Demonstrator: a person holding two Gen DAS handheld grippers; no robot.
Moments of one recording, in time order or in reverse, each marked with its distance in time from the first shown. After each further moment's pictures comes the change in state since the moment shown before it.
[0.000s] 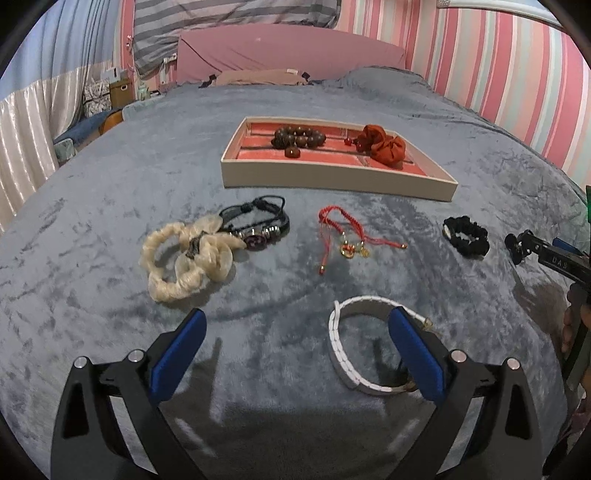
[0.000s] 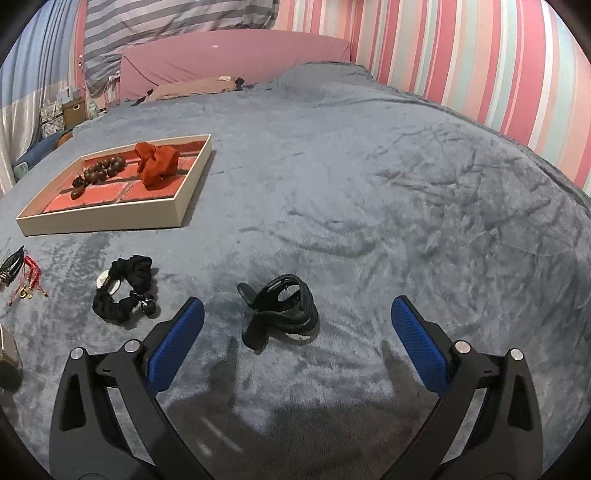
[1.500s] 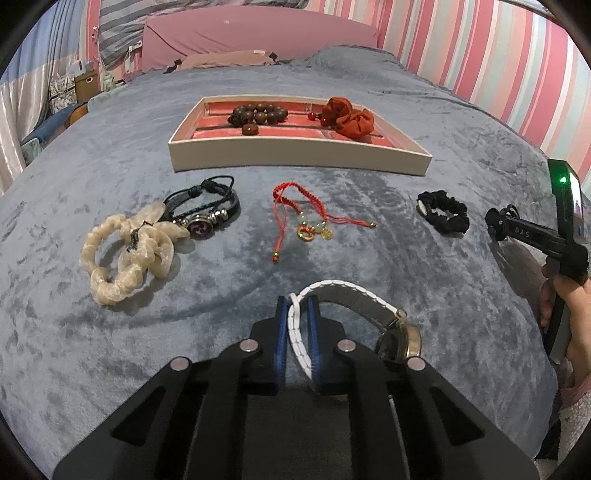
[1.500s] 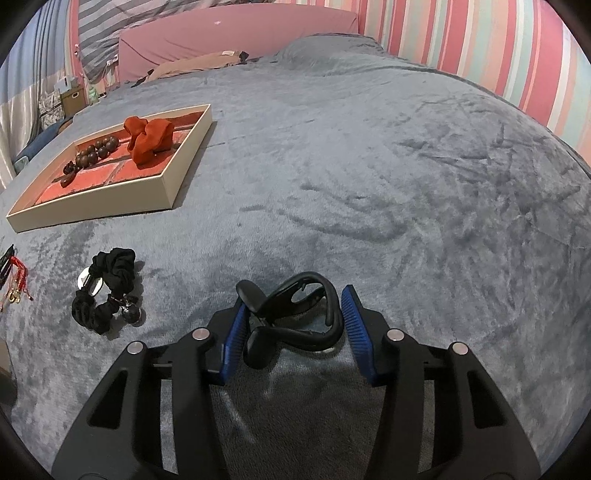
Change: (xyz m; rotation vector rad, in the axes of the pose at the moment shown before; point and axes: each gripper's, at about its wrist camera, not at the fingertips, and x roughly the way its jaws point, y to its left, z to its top) left arm 0.020 -0.016 0.002 0.058 0.068 -0.114; right arm 0.040 0.001 0.007 0.011 0.101 0.044
